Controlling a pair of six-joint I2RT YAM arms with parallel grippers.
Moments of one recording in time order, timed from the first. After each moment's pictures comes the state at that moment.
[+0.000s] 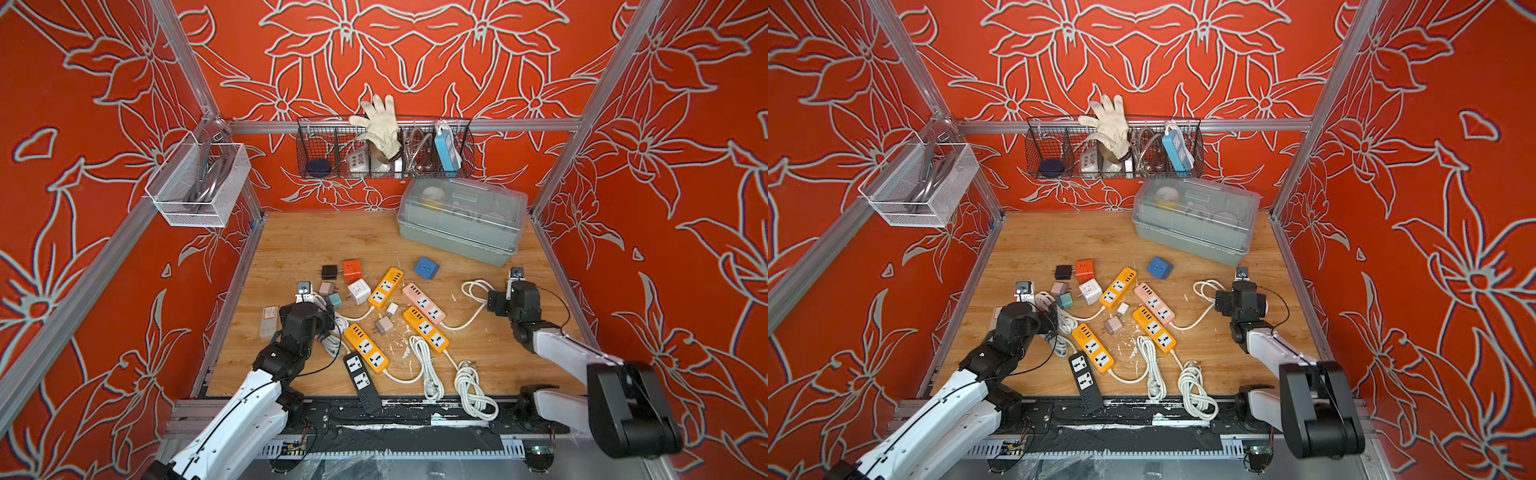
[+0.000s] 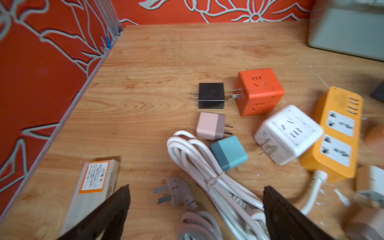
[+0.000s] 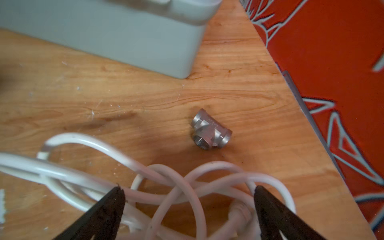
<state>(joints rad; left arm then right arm) -0.29 0.64 0.29 -0.18 -0.42 -0.19 0.09 1.27 0.36 0.29 0.24 -0.02</state>
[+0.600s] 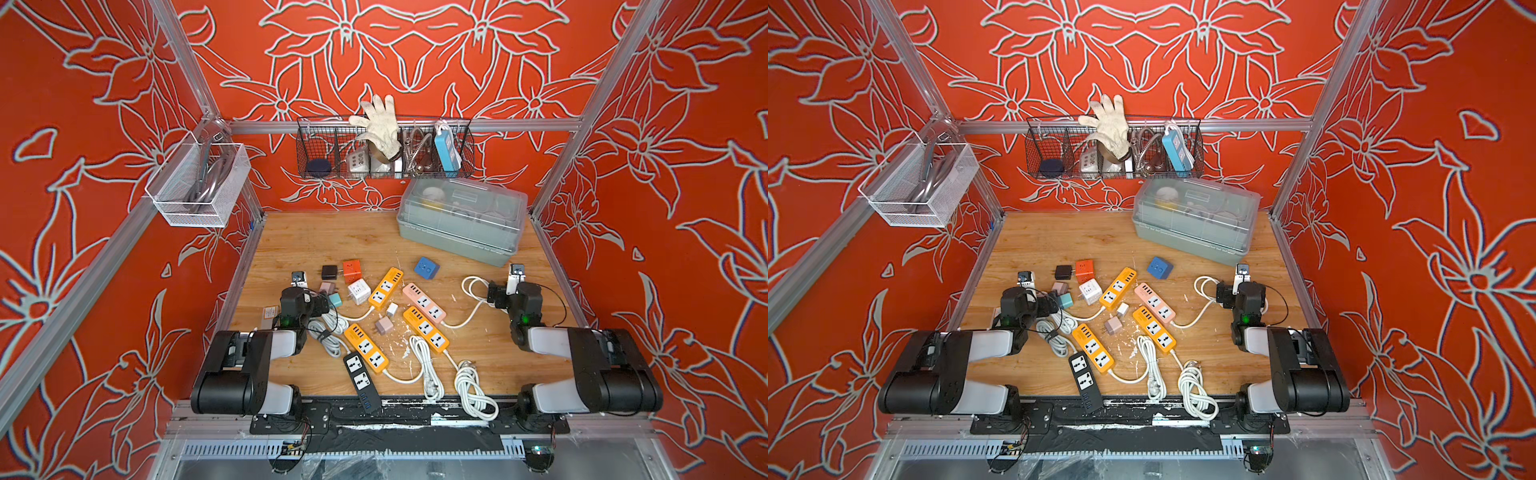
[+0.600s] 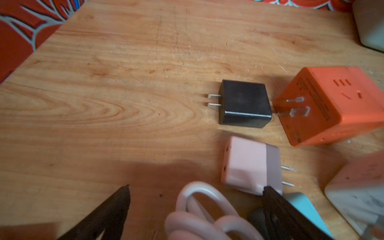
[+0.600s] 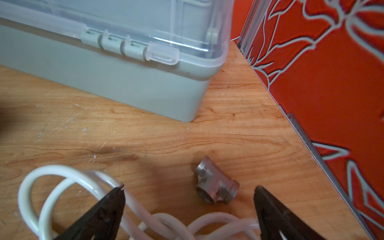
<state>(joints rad) 0.05 1.41 0.29 0.60 -0.03 -0.11 0.03 1.42 0.30 0.70 0.18 -0.07</state>
